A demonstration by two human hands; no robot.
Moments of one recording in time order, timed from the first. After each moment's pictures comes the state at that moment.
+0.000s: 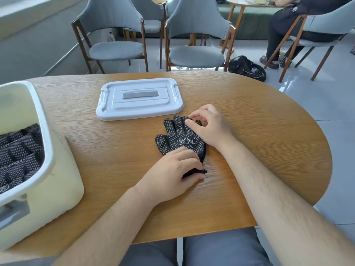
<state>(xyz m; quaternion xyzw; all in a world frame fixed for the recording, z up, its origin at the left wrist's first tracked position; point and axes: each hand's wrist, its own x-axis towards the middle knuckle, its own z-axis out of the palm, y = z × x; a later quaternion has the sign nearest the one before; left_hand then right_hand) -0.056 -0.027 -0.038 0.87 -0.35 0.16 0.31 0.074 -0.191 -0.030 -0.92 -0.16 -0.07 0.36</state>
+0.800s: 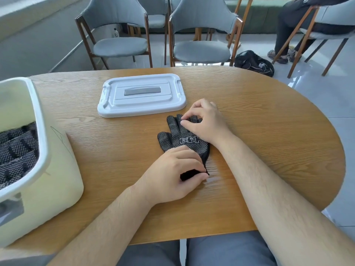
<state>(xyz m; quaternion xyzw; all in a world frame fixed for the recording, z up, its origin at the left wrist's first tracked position) -0.061 -0.024 -0.033 0.86 -0.35 0.14 0.34 0.080 -0.172 -0.030 -0.92 -0.21 -0.05 0.34</state>
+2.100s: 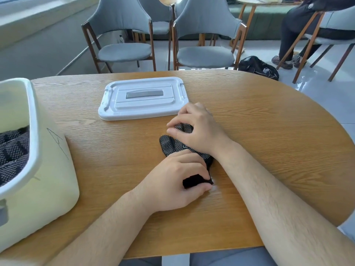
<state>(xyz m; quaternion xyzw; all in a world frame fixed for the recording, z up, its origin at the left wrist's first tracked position) -0.058 -0.023 -0.033 0.86 -0.34 0.12 0.35 0.065 -0.149 -0.025 -0.87 -0.34 -0.13 0.34</state>
